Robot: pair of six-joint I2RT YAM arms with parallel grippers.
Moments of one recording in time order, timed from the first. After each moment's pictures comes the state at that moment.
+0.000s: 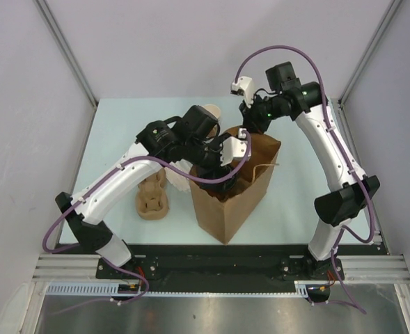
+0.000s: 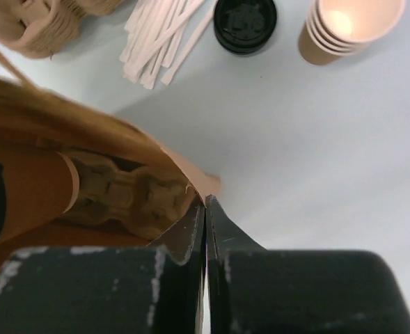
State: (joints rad) left arm -0.89 1.58 1.86 -1.17 0.40 0.55; right arm 0.41 1.79 2.12 -1.21 -0.54 -0.55
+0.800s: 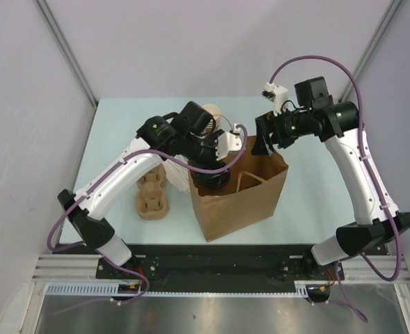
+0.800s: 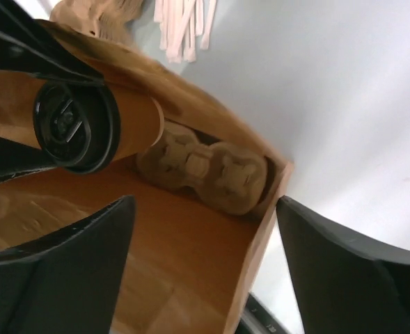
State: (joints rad) left arm -0.81 1.60 1.85 -1.19 0.41 0.56; right arm 0.34 1.50 1.87 -1.26 -0.51 -0.10
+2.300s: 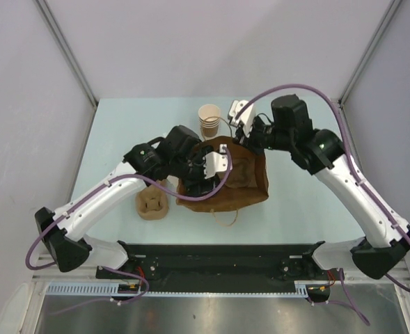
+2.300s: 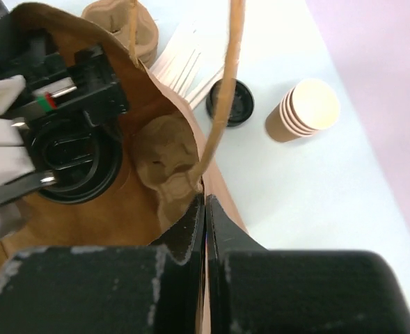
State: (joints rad) left arm -0.82 1.37 1.45 -0.94 0.33 0.59; right arm 0.62 1.34 1.65 -0.78 -0.37 -0.50
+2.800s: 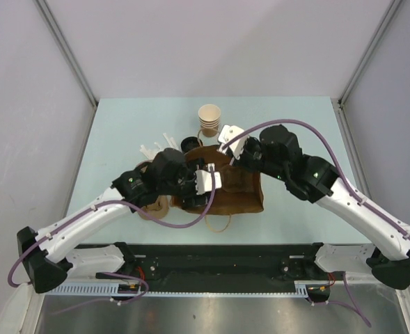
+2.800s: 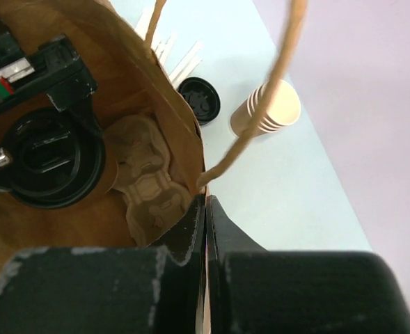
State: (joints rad) left arm -0.86 1.13 1.09 -0.63 0.24 0.60; right arm 0.88 1.19 1.40 -0.57 0.02 -0.50
